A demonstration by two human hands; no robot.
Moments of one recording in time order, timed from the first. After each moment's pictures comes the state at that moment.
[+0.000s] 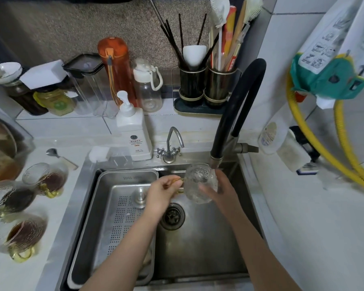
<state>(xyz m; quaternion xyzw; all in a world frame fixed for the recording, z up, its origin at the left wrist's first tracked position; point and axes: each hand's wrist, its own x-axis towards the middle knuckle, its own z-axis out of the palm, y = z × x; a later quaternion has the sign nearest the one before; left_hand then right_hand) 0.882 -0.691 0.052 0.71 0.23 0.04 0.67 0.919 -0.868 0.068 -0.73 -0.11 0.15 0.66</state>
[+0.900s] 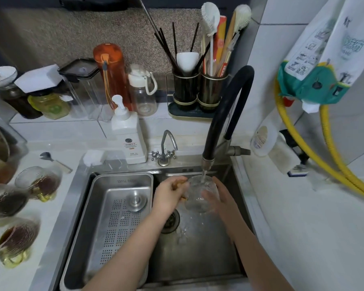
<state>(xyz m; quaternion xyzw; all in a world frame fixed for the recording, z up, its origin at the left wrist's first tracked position) 0.894 -0.721 0.058 0.75 0.21 0.03 0.63 0.907 -0.888 0.067 -0.76 -0.07 0.19 0.61</state>
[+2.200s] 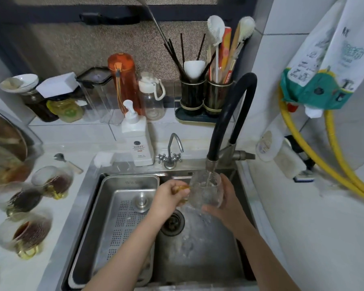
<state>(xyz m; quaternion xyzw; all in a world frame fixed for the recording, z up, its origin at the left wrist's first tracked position) 0.871 -0.714 0.080 0.73 0.19 0.01 0.66 0.908 -0.897 0.067 -0.77 -0.13 0.17 0.60</state>
